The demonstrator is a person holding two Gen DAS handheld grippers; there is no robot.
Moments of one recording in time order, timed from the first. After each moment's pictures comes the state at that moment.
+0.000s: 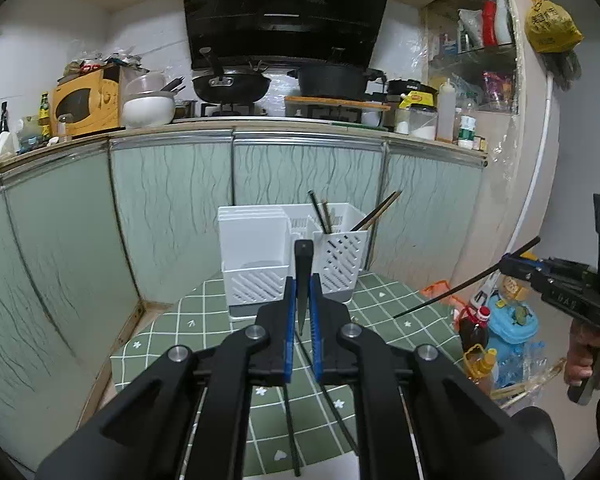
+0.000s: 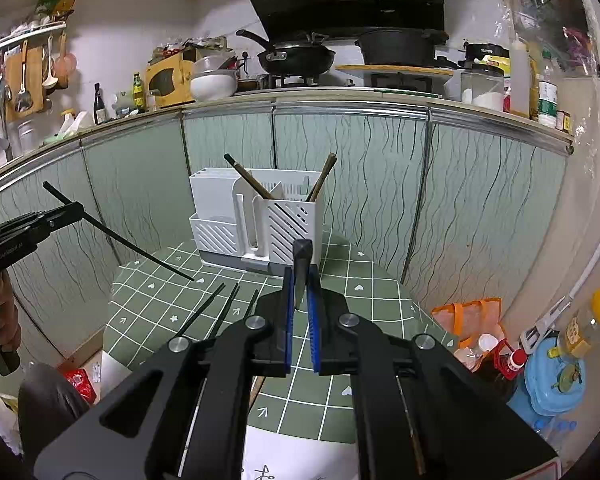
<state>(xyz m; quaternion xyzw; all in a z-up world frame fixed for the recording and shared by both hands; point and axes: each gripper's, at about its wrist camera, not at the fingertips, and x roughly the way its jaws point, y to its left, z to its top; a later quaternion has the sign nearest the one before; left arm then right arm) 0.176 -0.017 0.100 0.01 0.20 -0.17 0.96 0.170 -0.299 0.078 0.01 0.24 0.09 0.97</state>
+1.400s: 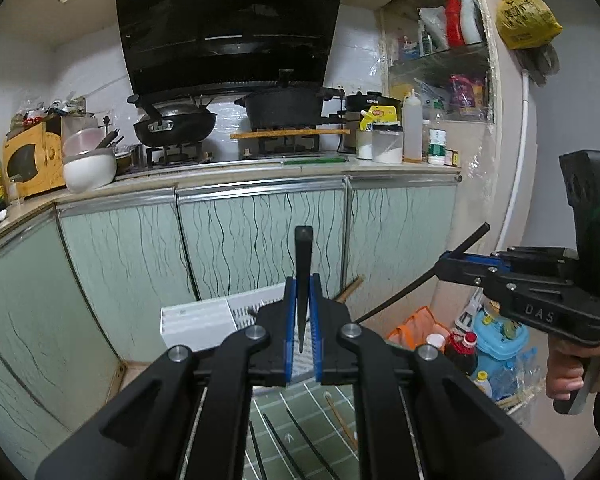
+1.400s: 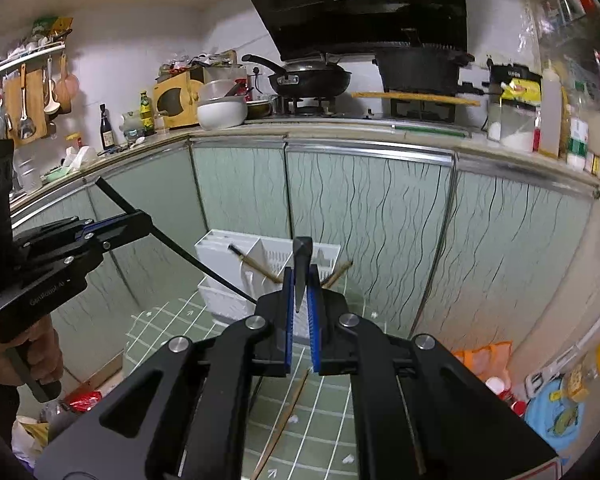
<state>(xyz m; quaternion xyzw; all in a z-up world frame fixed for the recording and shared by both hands) 0.263 -0.096 0.187 0.05 0.17 -0.23 0.96 0.268 -0.290 0.175 0.01 0.23 0.12 0.96</state>
